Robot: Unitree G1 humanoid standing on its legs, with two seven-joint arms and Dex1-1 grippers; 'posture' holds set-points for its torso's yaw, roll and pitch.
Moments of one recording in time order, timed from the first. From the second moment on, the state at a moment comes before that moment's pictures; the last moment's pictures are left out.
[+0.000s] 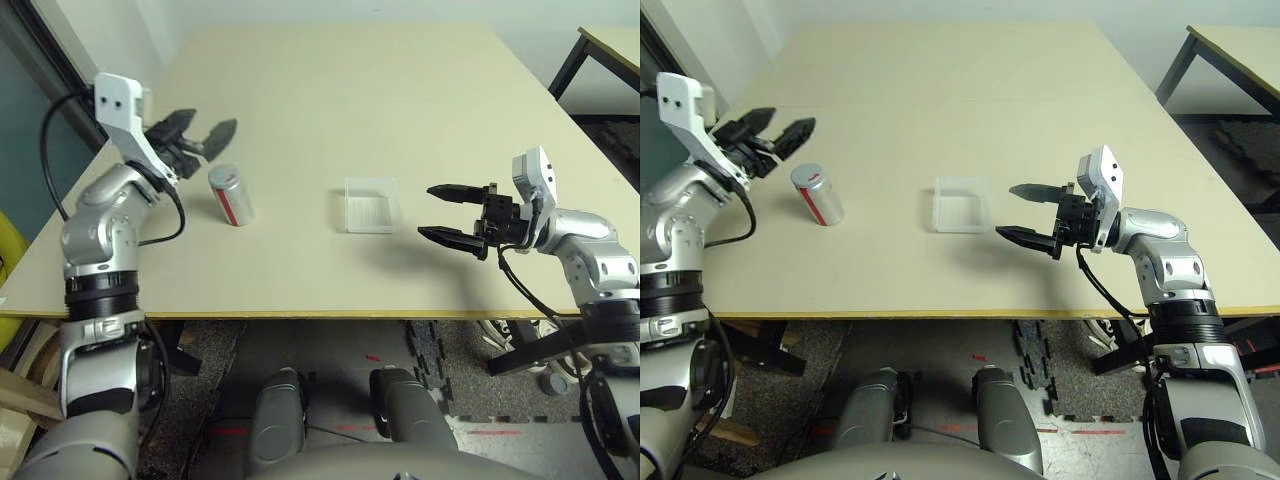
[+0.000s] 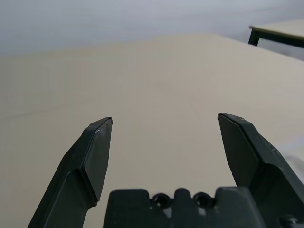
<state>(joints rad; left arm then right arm) -0.53 0.52 0.26 0.13 -0.42 0.44 -0.56 -0.44 -0.60 -0.05 0.26 0.42 0.16 1.27</state>
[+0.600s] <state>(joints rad) -0.39 0.47 0.23 0.17 -0.35 0.29 -0.54 -0.43 -0.60 -0.05 0.27 0.42 0.15 1.26</state>
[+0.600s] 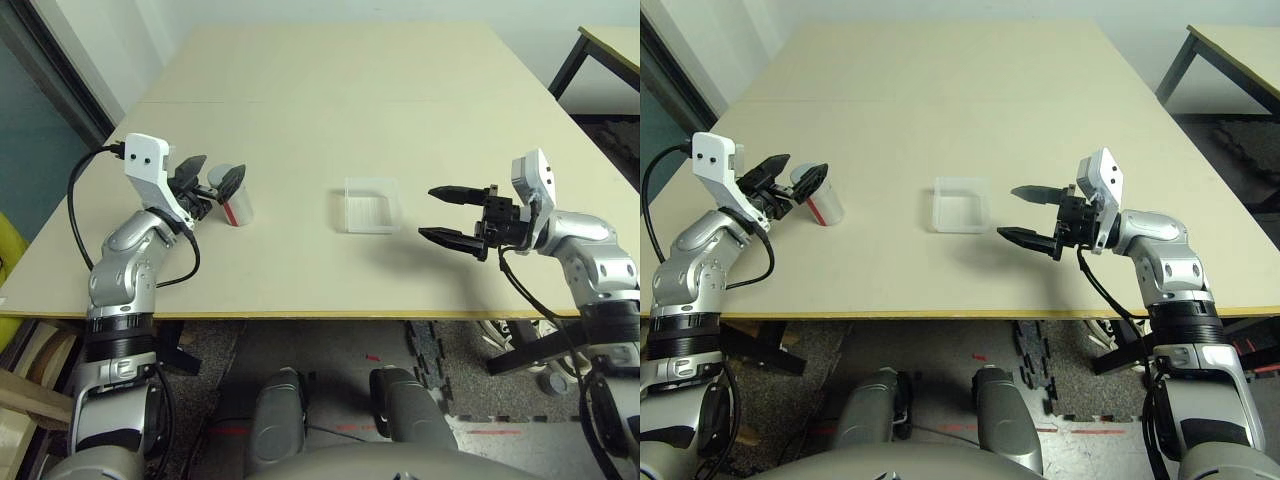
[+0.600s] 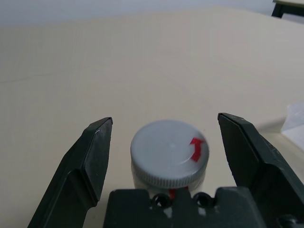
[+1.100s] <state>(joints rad) -0.43 0.45 0.19 0.43 -0.29 0.09 -0.59 -0.40 -0.59 -0.05 0.24 0.42 0.14 1.24</state>
